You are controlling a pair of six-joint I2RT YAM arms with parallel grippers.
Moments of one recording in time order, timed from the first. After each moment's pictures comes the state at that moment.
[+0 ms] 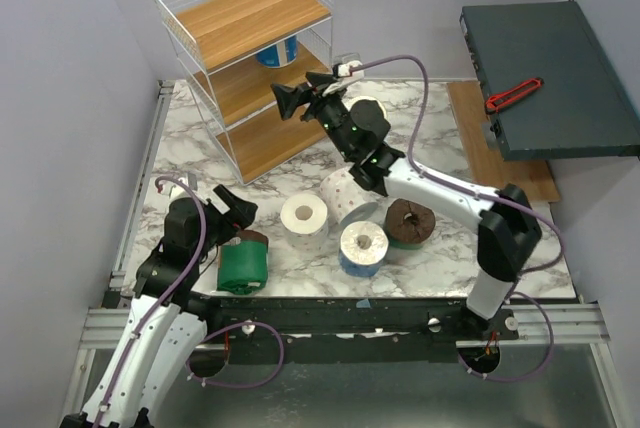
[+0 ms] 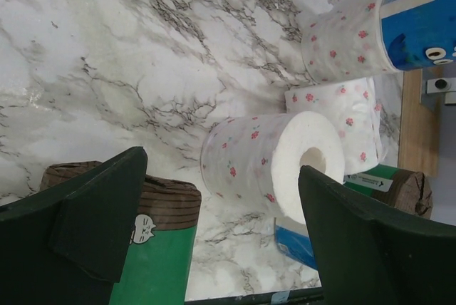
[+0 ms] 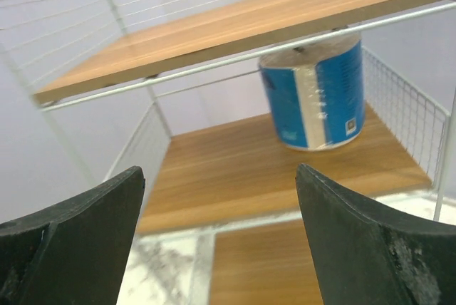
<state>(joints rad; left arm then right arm) -0.27 0.49 0.56 -0.59 -0.03 -0.80 0.84 1.81 1.46 0.69 0.24 0.17</state>
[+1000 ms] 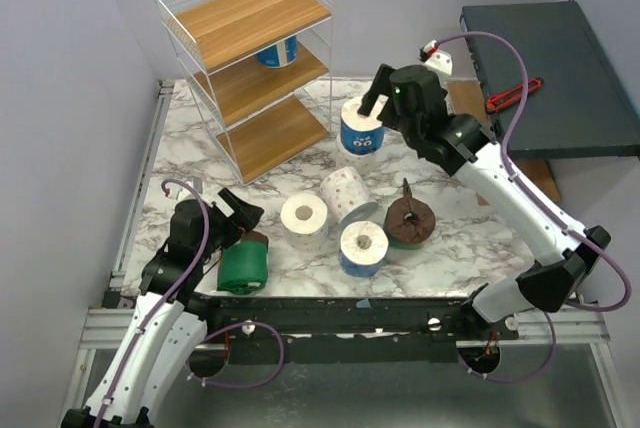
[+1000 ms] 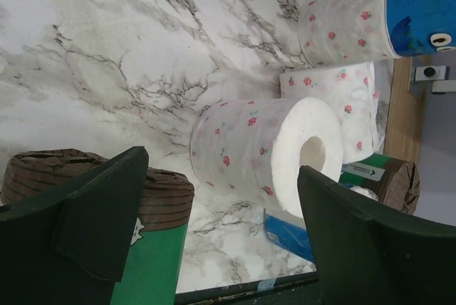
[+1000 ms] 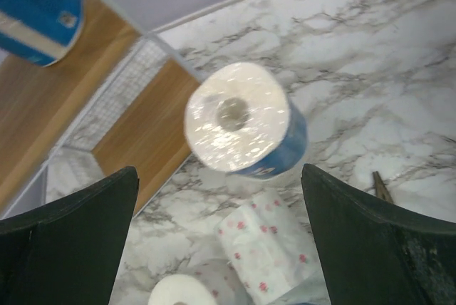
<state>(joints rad) -0.27 0.47 0.49 -0.56 0.04 -0.88 0.75 1.47 1.66 -0.62 0.61 0.69</state>
